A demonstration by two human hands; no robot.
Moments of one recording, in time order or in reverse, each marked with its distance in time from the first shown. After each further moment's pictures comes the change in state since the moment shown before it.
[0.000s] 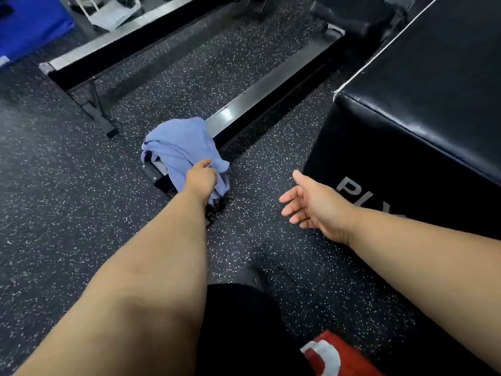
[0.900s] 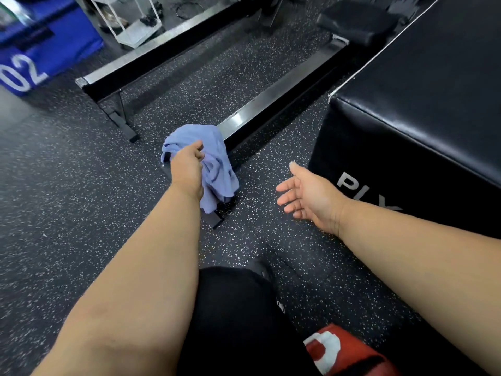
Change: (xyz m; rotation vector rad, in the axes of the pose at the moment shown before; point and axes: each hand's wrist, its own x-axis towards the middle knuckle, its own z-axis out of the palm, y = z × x) left_hand -0.085 0.048 -0.045 -0.502 0.147 0.086; right_hand -0.044 -0.013 0.017 0.089 0.021 -0.078
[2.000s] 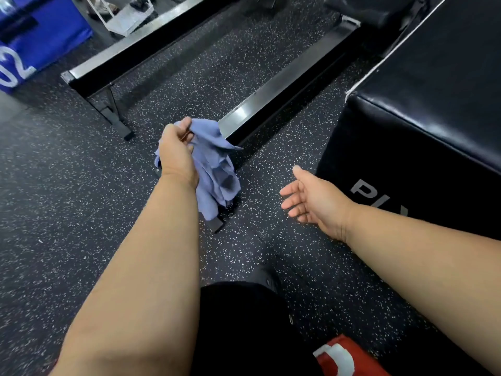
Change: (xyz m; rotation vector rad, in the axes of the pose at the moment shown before) left_hand 0.038 0.027 0.029 -0.210 -0.029 0.121; right_hand 0.056 -0.002 -0.002 0.018 0.000 0.050
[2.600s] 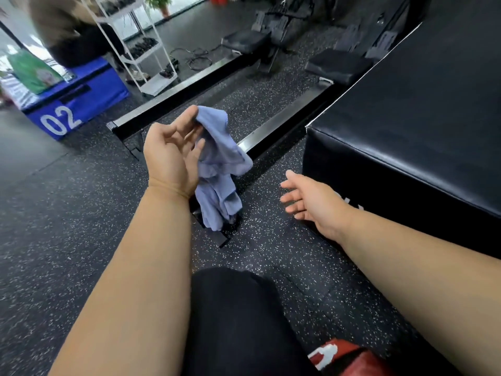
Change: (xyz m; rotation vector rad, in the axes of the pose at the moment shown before) left_hand -0.170 0.111 -0.002 -0.174 -0.363 0.134; right_hand -0.144 -0.015 -0.020 0.036 0.029 -0.256
